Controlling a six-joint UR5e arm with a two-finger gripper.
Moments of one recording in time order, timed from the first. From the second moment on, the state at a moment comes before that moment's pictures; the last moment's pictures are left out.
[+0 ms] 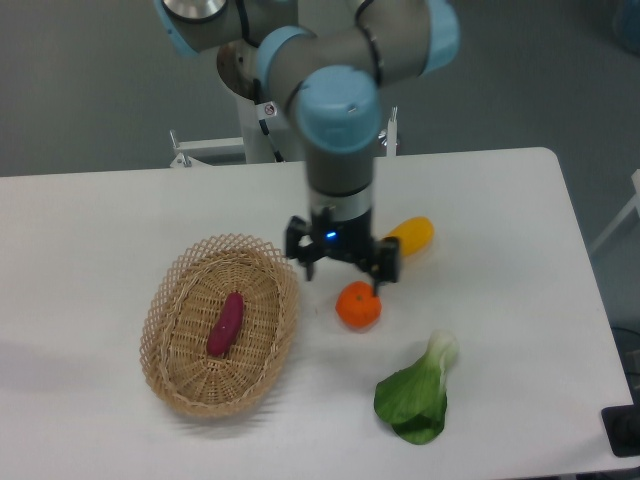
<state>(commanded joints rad) 2.25 -1.83 -1.70 -1.01 1.55 0.58</state>
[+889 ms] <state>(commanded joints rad) 2.10 -1.99 -1.75 -0.92 1.55 0.56</state>
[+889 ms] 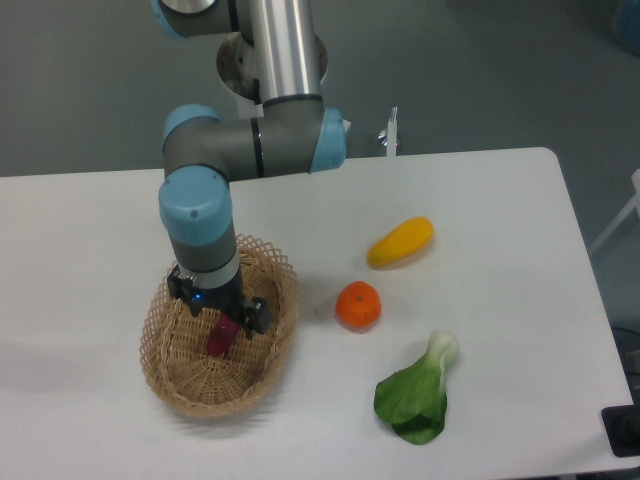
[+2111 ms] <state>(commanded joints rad) 2.08 -2.04 -1.77 -0.85 1.56 0.54</state>
